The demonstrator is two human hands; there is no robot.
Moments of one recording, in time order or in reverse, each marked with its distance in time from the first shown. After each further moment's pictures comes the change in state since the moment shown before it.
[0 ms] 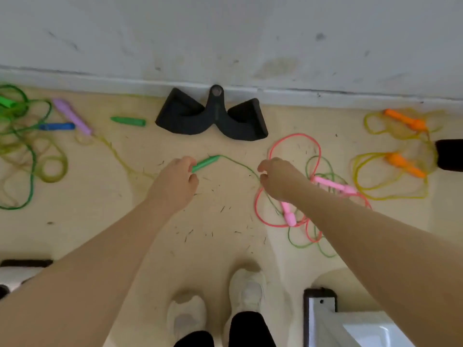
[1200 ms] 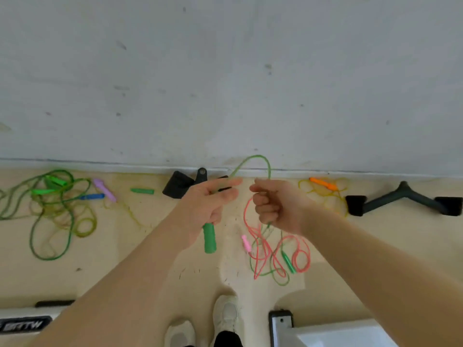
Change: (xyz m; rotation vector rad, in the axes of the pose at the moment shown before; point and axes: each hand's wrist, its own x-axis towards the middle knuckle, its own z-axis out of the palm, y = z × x) left_hand -0.180 0.185 -0.213 -1.110 -0.260 0.146; right_hand -0.247 -0.069 -0.231 1.654 -0.232 0.202
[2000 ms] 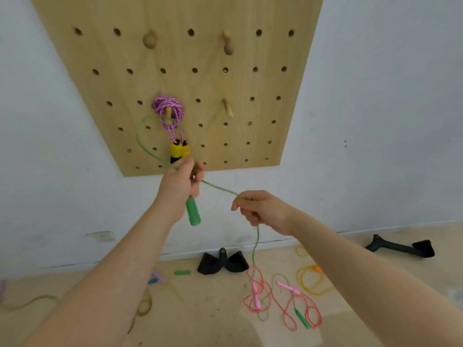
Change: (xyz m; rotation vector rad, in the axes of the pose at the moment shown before) left_hand -0.290 0.315 0.045 0.026 0.190 0.507; right_hand -0.359 -0.046 0.145 -0.661 -0.150 -0.743
